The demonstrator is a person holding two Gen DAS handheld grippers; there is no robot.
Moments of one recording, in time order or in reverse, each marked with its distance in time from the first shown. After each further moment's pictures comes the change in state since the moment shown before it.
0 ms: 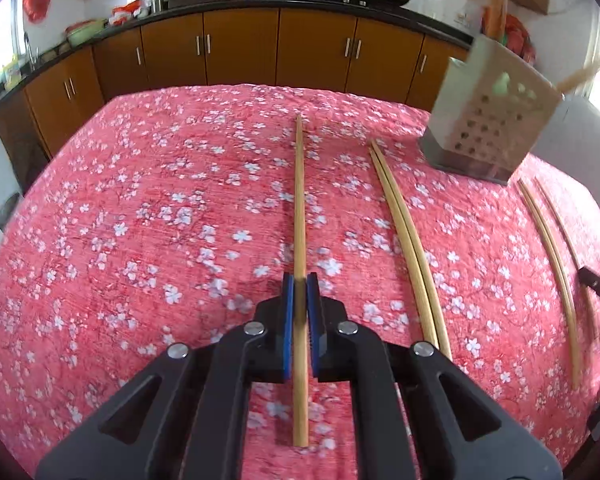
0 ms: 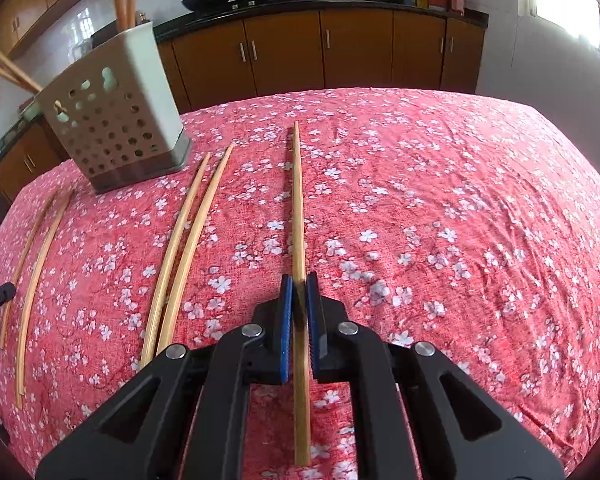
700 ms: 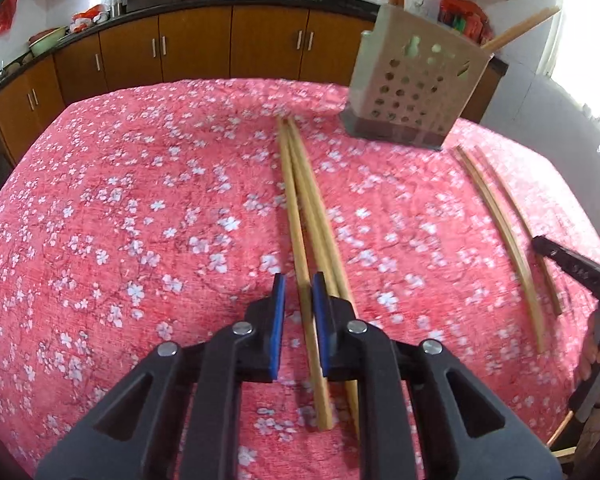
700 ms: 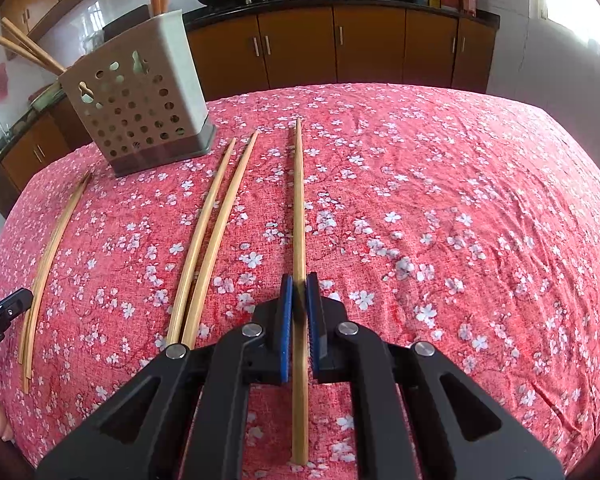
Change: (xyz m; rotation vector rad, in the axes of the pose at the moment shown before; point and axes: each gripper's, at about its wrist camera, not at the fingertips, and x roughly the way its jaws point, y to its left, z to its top) left arm -0.023 -0.049 -0.030 0.098 0.020 -0.092; right arm -0.006 0.020 -0.012 -0.038 0.015 0.015
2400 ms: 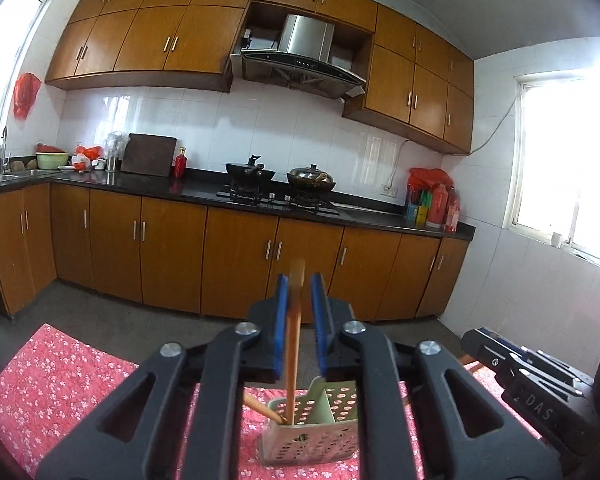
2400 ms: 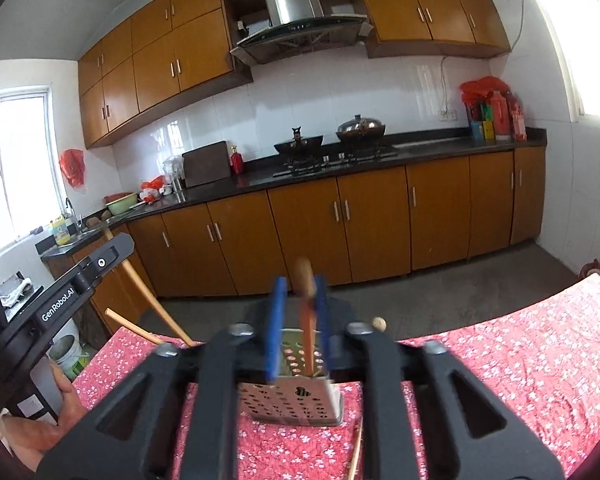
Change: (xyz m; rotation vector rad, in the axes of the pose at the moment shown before) left arm -0.105 -0.075 0.214 -0.032 -0.695 -0.085; right arm -0.119 0.059 0.167 -0.038 -0.526 0.261
